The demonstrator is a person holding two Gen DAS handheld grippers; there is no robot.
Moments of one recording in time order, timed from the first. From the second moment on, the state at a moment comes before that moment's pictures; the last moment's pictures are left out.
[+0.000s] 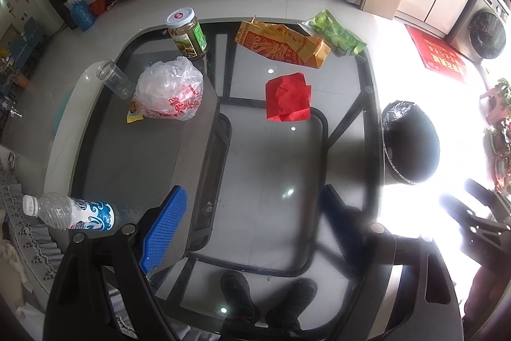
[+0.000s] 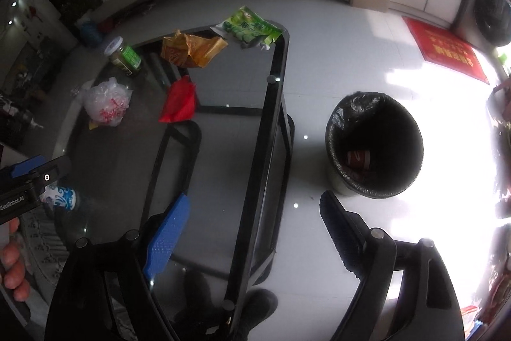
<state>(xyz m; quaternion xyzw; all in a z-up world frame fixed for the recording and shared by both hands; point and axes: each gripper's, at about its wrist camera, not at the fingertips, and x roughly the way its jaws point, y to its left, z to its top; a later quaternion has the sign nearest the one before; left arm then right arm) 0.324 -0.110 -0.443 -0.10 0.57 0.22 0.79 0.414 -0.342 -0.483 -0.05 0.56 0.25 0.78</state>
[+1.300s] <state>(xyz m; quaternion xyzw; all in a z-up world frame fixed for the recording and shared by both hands) 0.466 -0.065 -0.570 -0.12 0.61 0.15 0.77 0.360 -0.326 -0.476 -0.05 0.58 0.23 0.78</state>
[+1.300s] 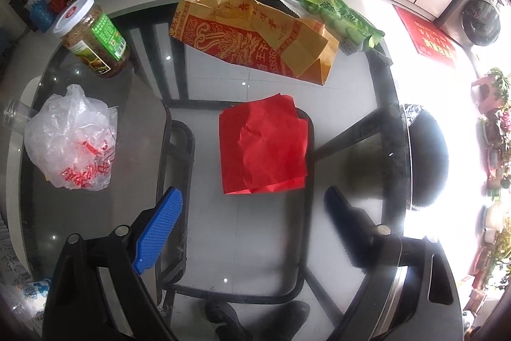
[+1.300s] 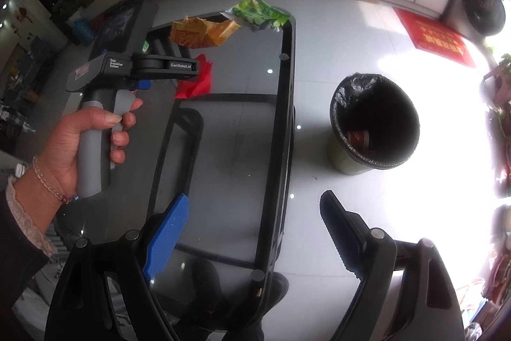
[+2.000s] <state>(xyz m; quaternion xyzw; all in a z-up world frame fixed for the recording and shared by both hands) 0.495 -0.056 -0.612 -0.14 0.62 0.15 0.76 0.352 -0.334 -0.491 -0.03 0.60 0.21 0.78</state>
